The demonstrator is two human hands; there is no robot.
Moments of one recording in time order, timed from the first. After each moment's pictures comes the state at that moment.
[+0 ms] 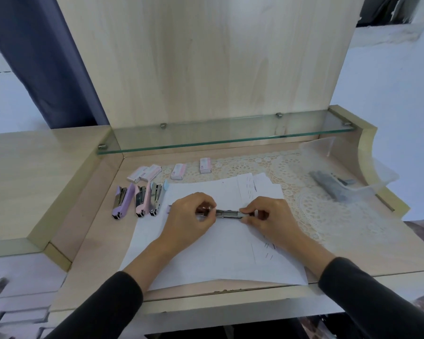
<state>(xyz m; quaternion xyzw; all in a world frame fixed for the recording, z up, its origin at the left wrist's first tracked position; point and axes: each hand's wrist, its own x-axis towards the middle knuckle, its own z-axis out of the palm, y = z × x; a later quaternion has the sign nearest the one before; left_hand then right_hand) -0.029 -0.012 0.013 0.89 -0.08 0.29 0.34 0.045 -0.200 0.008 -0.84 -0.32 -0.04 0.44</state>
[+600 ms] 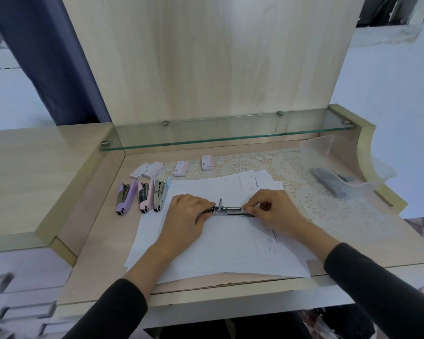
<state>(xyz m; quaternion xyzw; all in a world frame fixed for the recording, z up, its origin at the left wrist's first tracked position) -0.029 0.004 -0.007 0.93 -0.08 0.31 0.17 0.052 -0.200 0.023 -0.85 -0.31 0.03 0.43</state>
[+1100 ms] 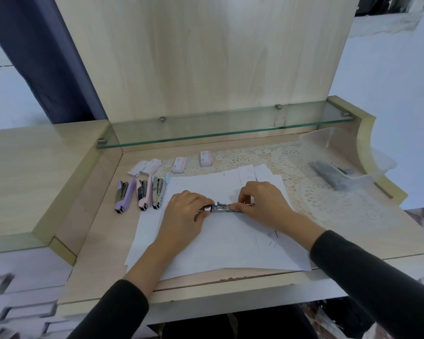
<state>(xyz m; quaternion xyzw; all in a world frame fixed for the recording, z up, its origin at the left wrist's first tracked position) -0.030 0.007 -0.011 0.92 -0.10 0.34 0.17 0.047 -0.179 0.032 -0.90 -0.35 -0.01 0.27</state>
